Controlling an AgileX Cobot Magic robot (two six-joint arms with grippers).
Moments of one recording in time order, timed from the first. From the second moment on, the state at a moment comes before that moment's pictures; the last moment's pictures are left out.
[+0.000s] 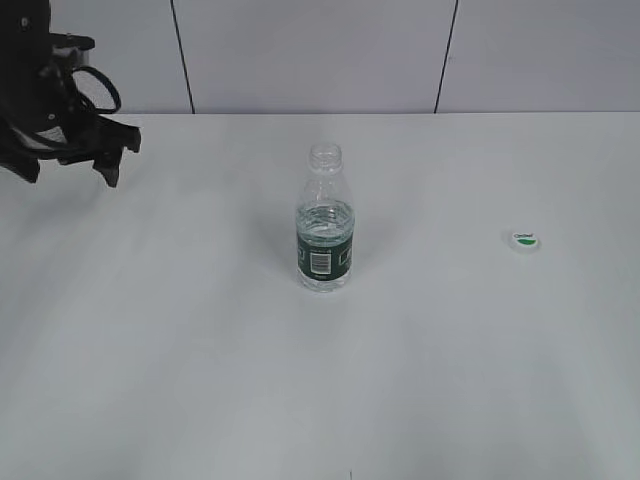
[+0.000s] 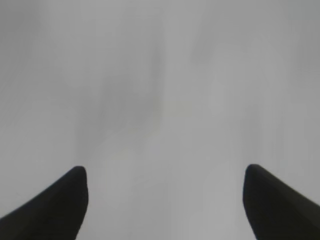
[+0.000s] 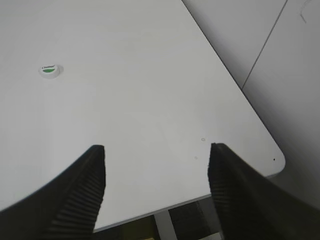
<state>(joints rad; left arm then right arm) -0.19 1.98 -1.45 0.35 0.83 -0.45 -0.11 -0.01 -0.52 -0.14 1.09 -0.05</state>
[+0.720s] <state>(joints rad) -0.19 1.86 -1.45 0.12 1.21 -0.19 -0.11 -0.01 -0.52 -0.14 1.09 -0.05</state>
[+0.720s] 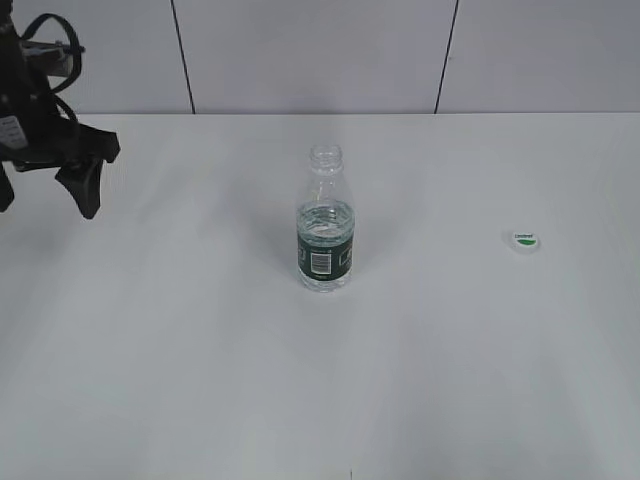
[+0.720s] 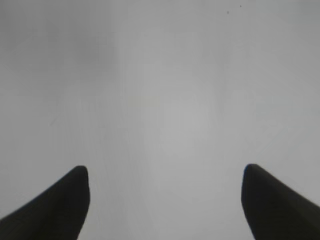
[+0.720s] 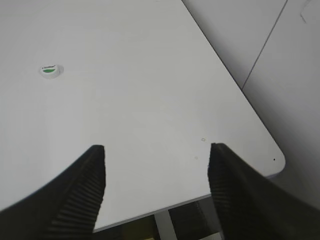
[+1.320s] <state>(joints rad) -0.19 1.66 -1.32 0.02 1.22 -0.18 -0.11 -0.01 -0.52 -0.14 1.09 -0.05</state>
